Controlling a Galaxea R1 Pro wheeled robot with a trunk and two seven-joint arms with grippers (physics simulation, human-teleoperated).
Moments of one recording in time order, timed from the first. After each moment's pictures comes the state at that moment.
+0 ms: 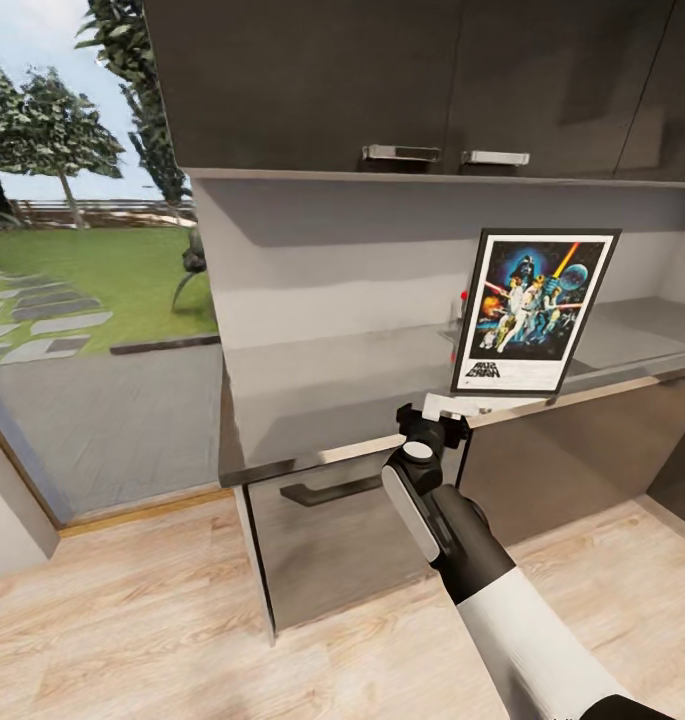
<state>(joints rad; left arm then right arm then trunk) 0.04 0.08 0.26 -0.55 0.02 -0.21 0.00 -0.76 0.15 0.40 -1.18 -0.28 0.38 -0.91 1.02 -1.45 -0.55</state>
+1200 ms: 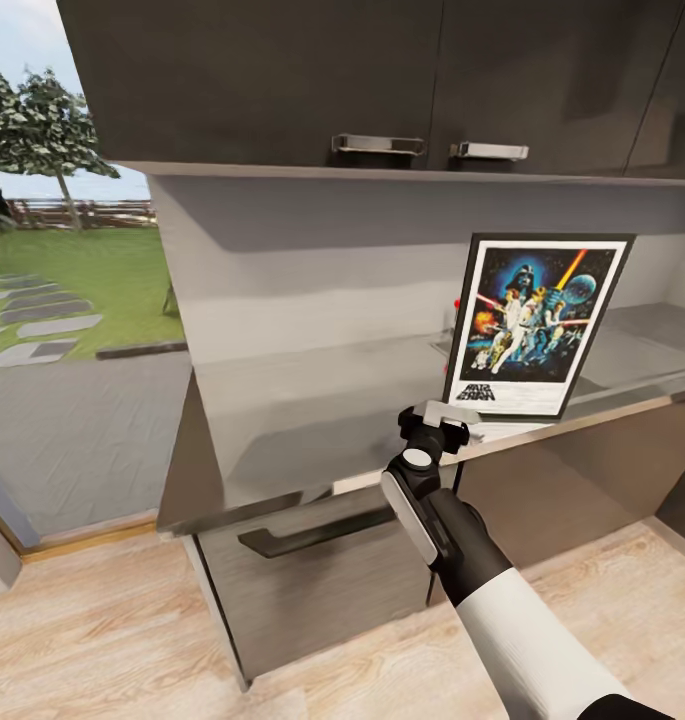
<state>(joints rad) 0.04 0.08 0.26 -0.56 0.02 -0.21 0.00 -0.76 0.15 0.40 -1.11 -0.28 0.28 -0.91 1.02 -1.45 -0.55</state>
